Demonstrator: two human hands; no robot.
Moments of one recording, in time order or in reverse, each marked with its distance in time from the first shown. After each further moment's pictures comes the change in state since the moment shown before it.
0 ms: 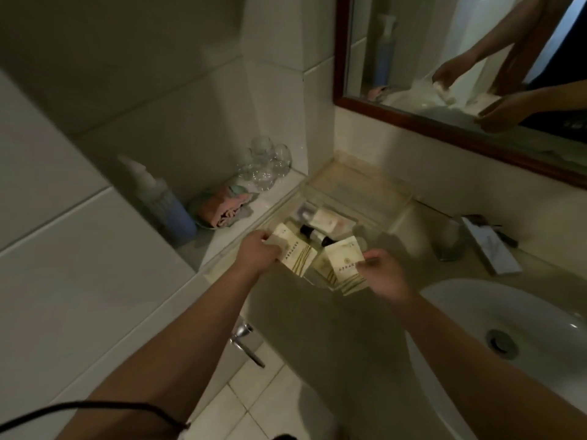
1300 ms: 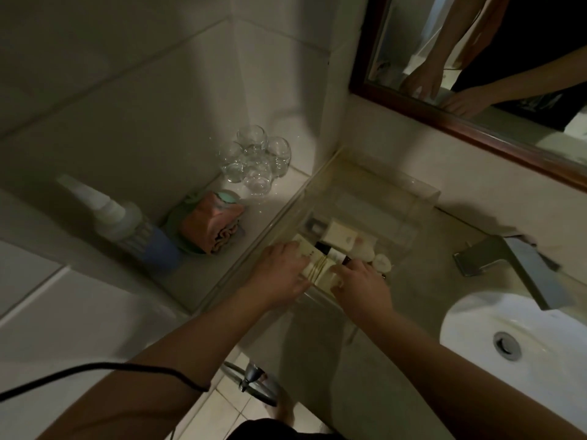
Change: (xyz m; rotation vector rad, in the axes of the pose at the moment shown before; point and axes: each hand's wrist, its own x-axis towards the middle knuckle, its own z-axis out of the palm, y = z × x) left_hand 0.112 -0.033 0.015 1.007 -0.325 0.829; right_hand 0.051 -0.027 0.089 -0.928 0.016 -0.250
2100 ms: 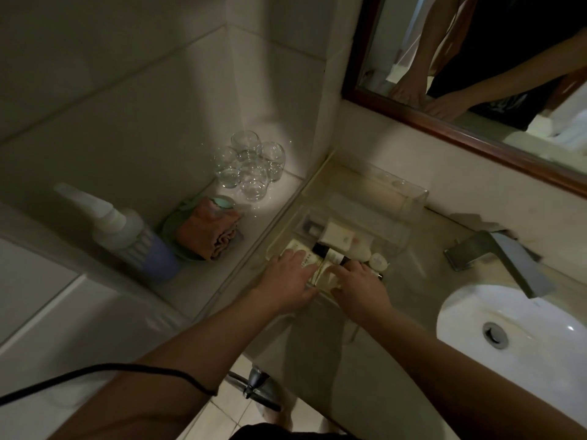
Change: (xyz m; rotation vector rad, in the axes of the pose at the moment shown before) left_hand -0.004 -0.005 0.003 0.015 -0.072 0.051; right_hand 0.001 -0.020 0.003 0.011 -0.066 0.023
